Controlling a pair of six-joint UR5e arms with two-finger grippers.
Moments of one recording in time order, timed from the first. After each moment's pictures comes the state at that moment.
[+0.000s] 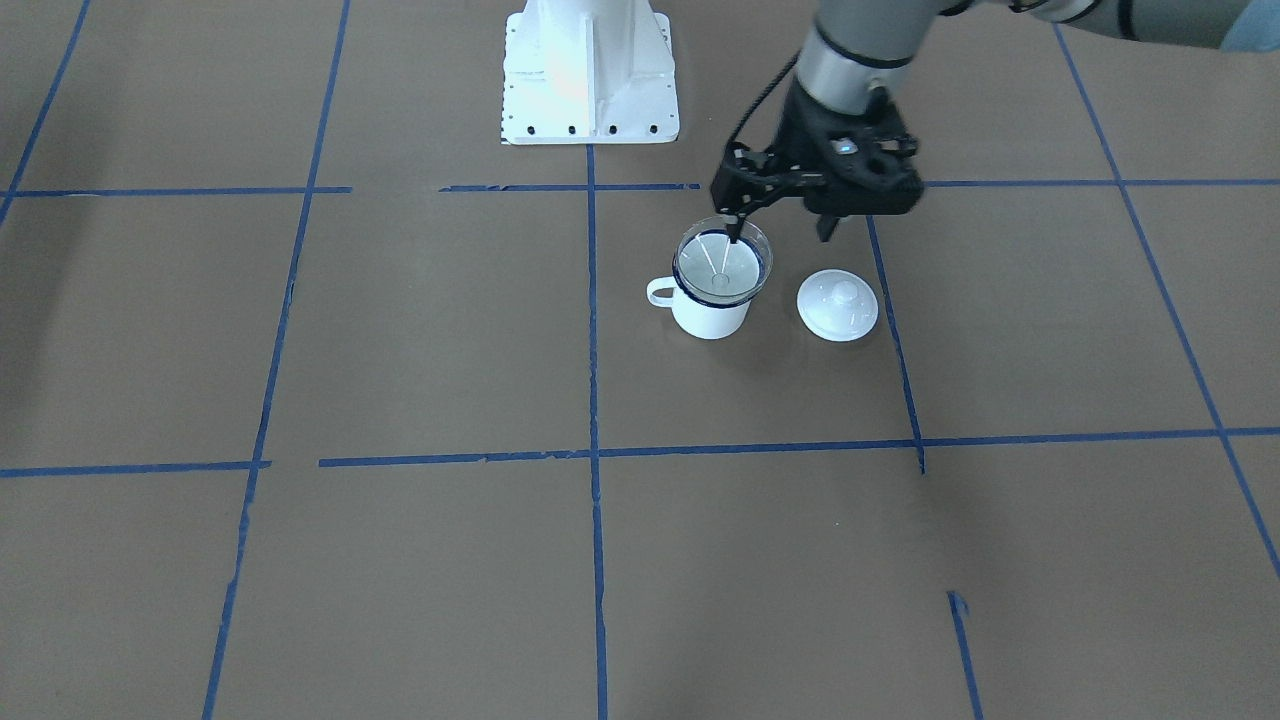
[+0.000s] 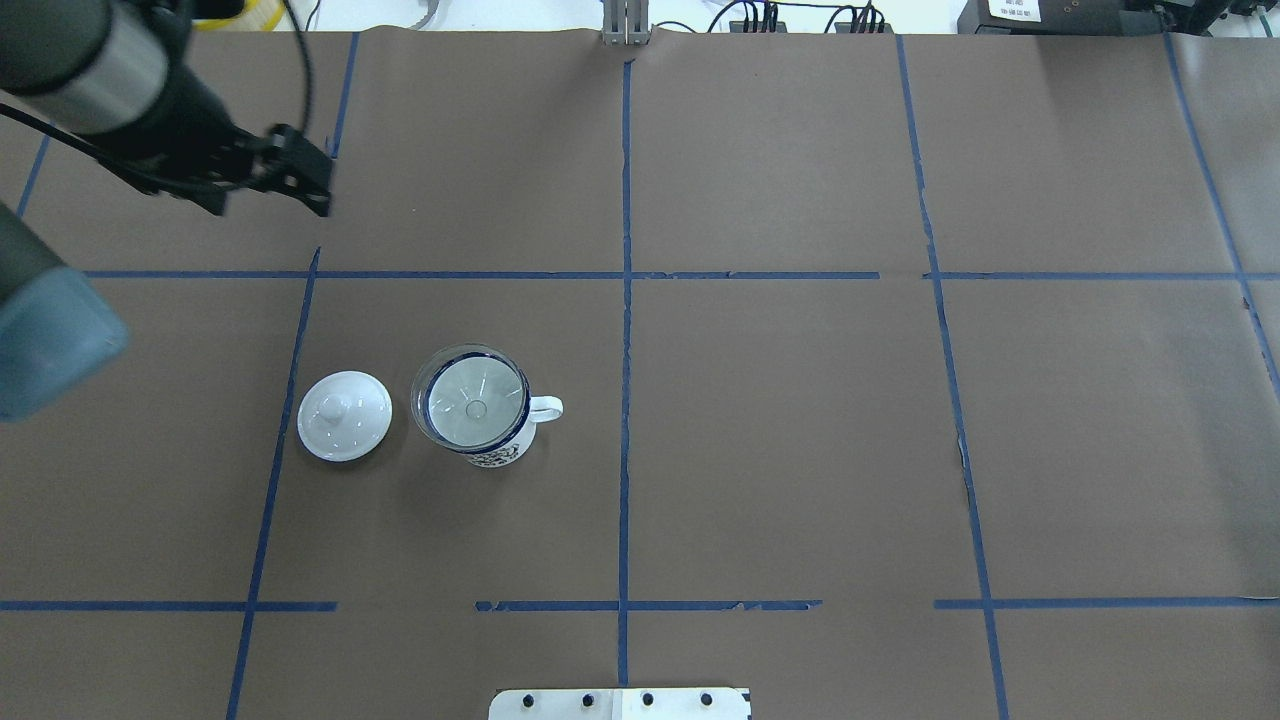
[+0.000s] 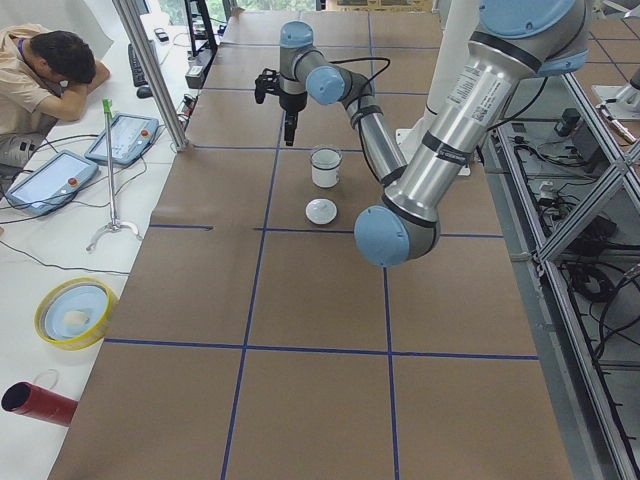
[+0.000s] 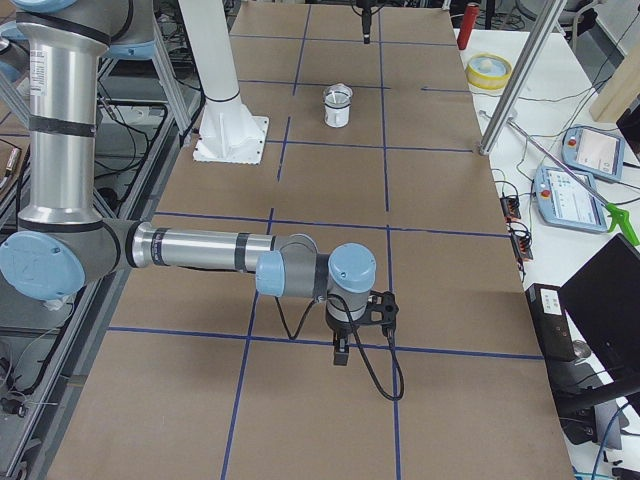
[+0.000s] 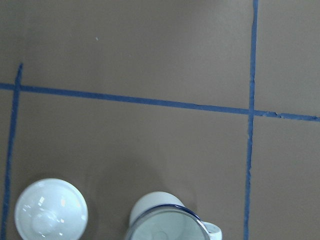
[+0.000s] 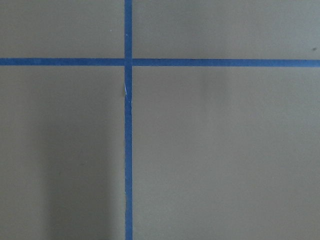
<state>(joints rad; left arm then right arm) -1.02 -2.02 -2.06 -1.33 -2.17 -0.73 1.57 -1.68 1.66 -1.57 2.29 0.01</state>
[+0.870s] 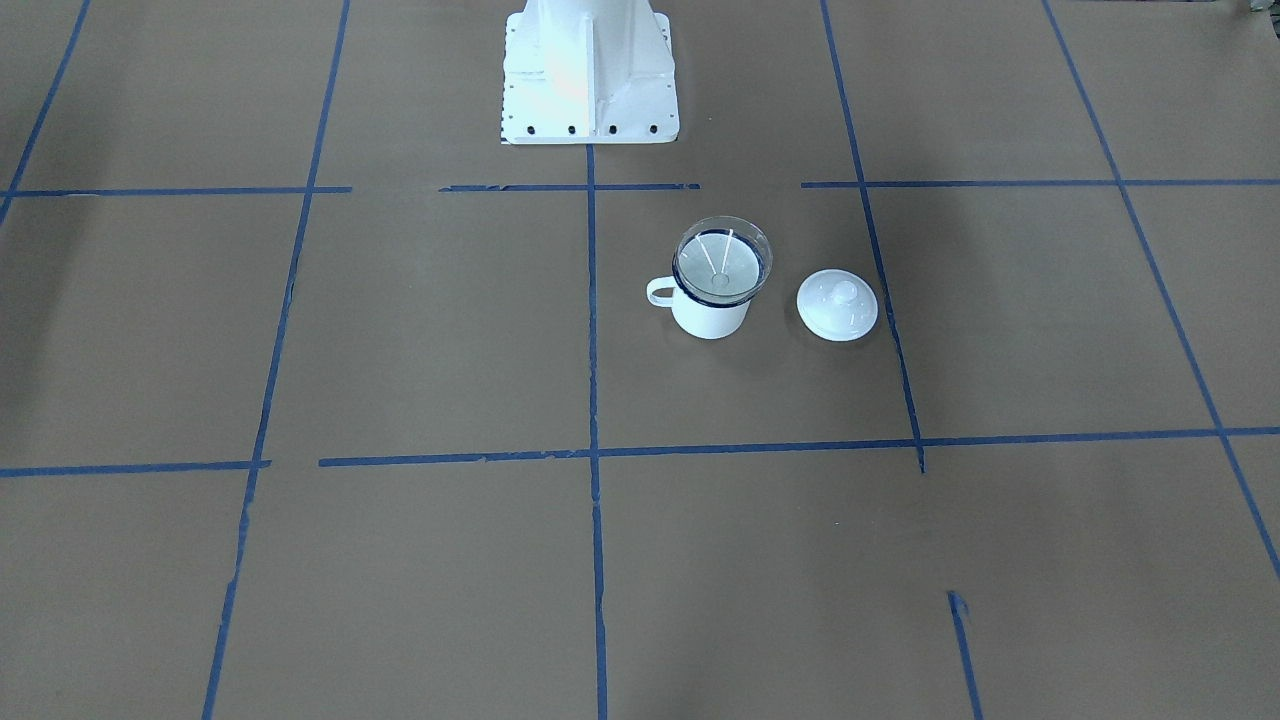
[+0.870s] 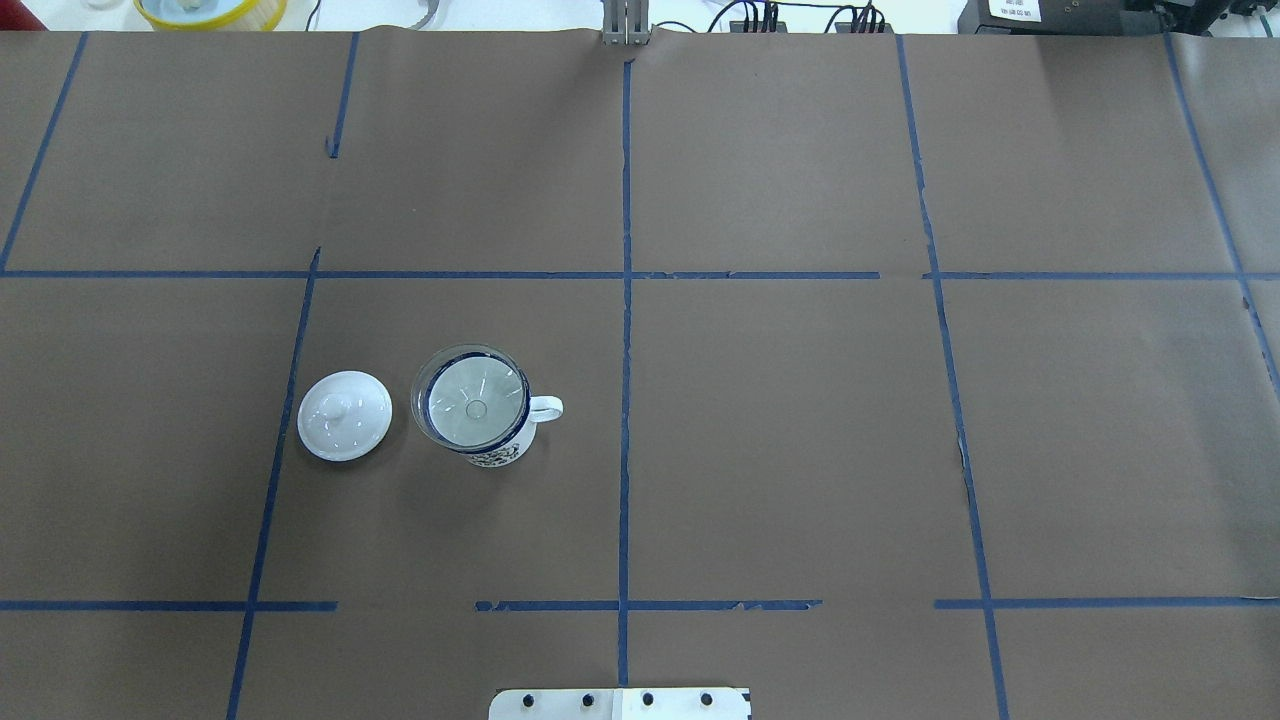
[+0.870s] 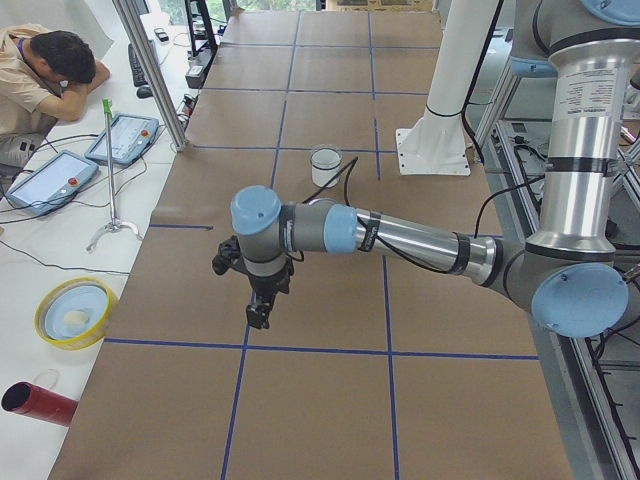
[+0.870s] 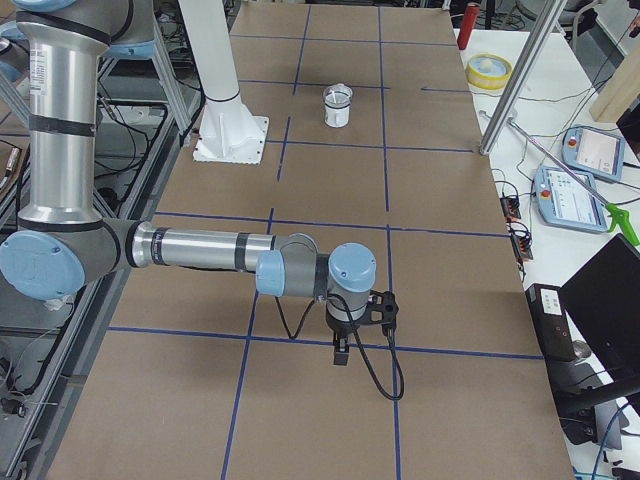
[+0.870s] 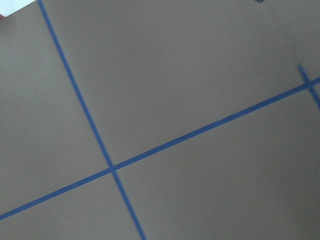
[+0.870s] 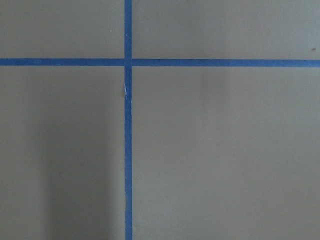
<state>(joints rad) -1.59 -1.54 -1.73 -1.38 -2.35 0.37 1.57 -1.68 1.66 -1.57 2.29 0.01</state>
